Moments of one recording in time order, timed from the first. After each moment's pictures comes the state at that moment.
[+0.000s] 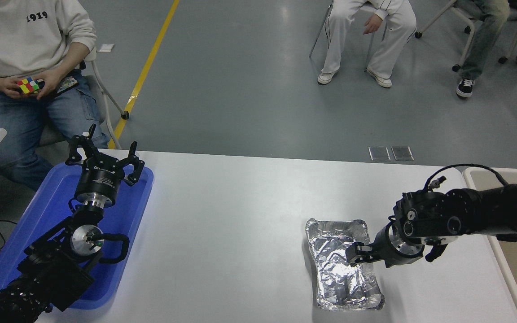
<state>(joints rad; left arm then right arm) -0.62 0.18 -0.87 -0.41 -0.09 -0.57 -0.51 1.29 -0.28 -0.89 1.10 -0.42 0.27 -0.15</state>
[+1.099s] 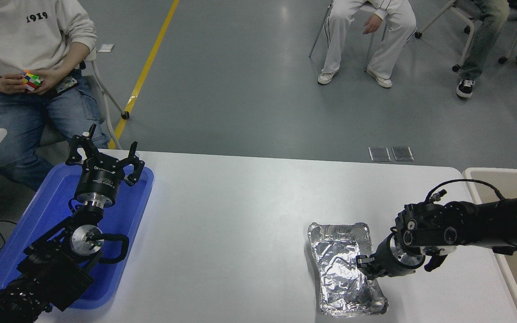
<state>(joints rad) -0.62 0.18 -0.87 -0.41 -0.09 -0.57 -0.51 1.25 -0.28 -0.87 1.07 -0.40 0.32 -0.15</state>
